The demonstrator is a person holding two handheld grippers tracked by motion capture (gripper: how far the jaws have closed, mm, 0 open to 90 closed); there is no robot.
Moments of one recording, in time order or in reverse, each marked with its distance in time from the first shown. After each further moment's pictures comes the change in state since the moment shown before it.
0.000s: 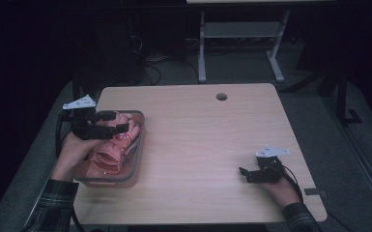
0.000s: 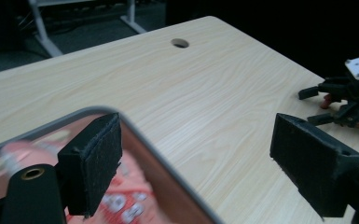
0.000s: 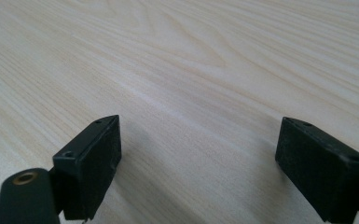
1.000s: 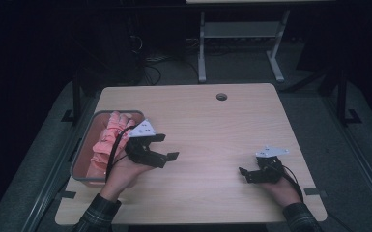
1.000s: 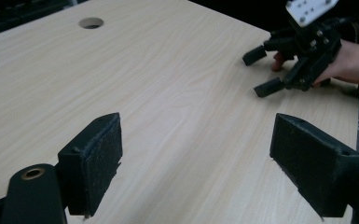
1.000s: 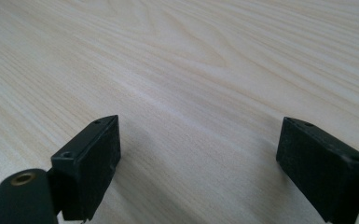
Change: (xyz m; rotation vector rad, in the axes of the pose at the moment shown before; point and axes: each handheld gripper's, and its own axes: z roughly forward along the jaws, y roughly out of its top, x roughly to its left) left arm -0.105 -0.028 0.092 0.096 -0.123 0.156; right arm 0.000 0.000 0.000 0.001 0.001 0.000
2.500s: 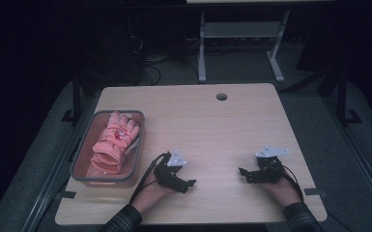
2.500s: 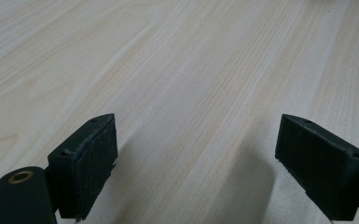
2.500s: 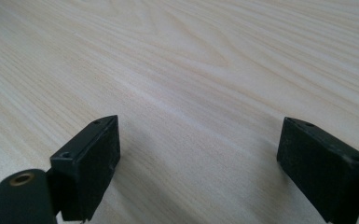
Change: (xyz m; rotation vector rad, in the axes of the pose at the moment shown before) left arm -0.025 -0.073 0.096 0.207 0.046 0.075; right arm 0.000 0.000 0.000 0.001 0.005 -0.003
